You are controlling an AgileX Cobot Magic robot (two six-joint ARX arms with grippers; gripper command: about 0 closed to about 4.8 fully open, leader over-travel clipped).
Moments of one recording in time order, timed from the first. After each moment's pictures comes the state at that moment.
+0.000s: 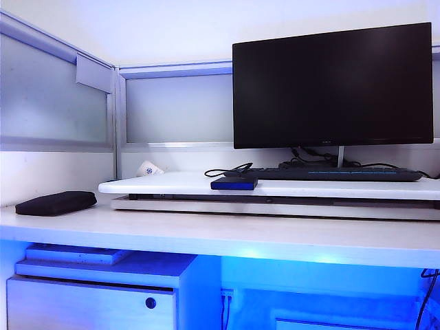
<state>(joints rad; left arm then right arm) 0.13 0.11 0.01 -0.12 0.30 -0.08 -0.03 0.01 0.01 -0.16 -0.20 0.21</state>
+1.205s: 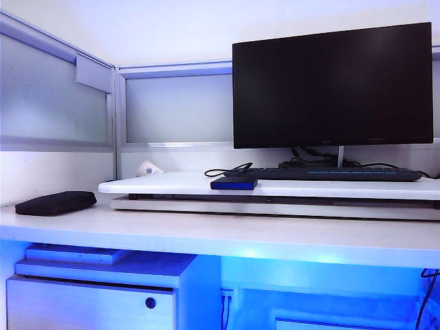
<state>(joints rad) 0.13 0.11 0.03 0.36 0.54 -0.50 -0.03 0.01 0.01 0.10 -0.24 0.40</state>
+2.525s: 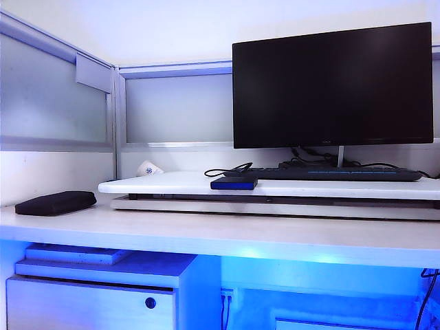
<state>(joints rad) 0.05 0.73 0.39 0.70 0.66 -1.06 -0.03 0.34 0.48 0.19 -0.26 0.42</state>
